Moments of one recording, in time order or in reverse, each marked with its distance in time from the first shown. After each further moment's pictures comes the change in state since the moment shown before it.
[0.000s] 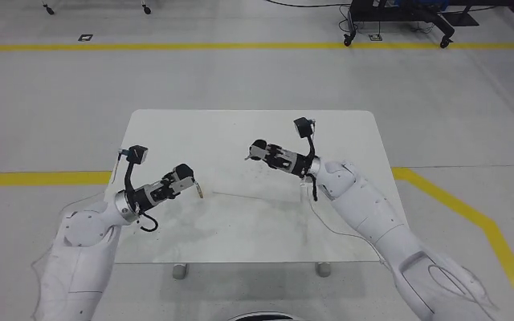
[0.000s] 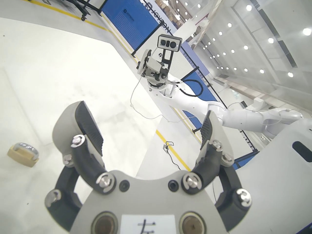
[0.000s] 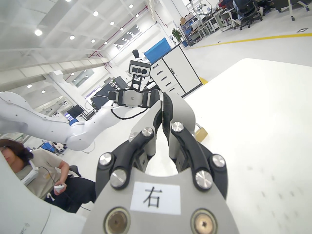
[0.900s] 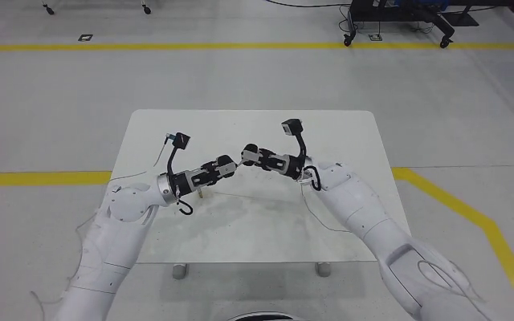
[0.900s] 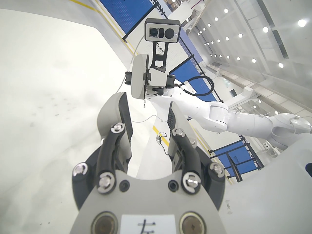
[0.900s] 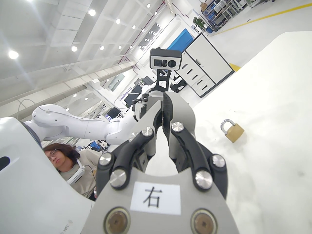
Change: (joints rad) left arm -0.193 -0.029 0.285 0.094 0.074 0.075 0.133; right arm 0.046 -0.089 0.001 0.147 0.381 0.000 0.409
